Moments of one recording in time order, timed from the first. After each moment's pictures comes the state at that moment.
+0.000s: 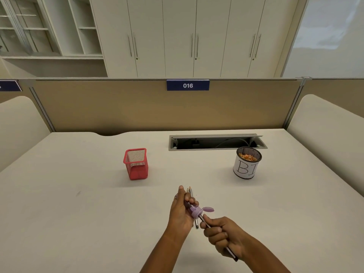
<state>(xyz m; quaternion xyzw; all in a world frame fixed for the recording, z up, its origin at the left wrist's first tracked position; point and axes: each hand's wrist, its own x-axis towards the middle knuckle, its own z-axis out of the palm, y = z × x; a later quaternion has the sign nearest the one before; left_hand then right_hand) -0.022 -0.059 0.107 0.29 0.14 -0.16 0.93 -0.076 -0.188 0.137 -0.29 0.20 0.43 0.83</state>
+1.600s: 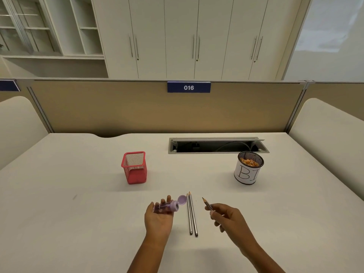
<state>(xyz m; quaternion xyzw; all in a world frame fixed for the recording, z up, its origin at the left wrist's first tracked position) -0.006 -0.018 0.107 0.11 0.29 -0.05 0.95 -0.068 -0.191 0.143 -0.78 0.09 0.03 0.62</state>
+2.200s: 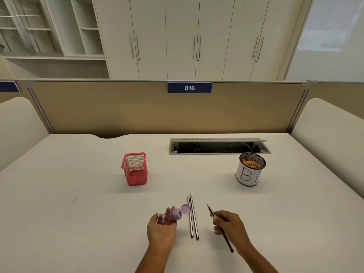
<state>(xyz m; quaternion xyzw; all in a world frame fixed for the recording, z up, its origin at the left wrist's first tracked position) -0.015 -0.022 0.091 0.12 0.33 -0.07 0.93 -0.044 -0.203 0.094 -0.77 0.16 0.03 0.62</state>
